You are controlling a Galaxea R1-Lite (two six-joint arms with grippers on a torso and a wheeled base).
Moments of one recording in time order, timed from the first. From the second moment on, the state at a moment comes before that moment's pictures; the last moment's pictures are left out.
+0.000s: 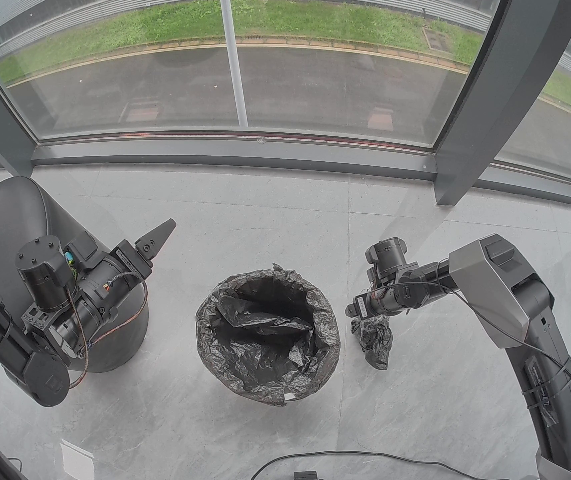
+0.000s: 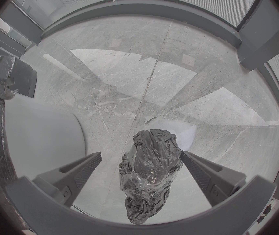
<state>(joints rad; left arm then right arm) -0.25 1.86 -0.46 -1.42 -0.10 -0.65 0.34 2.72 -1.86 0.01 -0.11 0.02</state>
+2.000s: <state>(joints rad) -0.22 1.88 -0.47 -1.42 -0.11 -0.69 0.35 2.62 -2.00 0.28 -0.14 0.09</state>
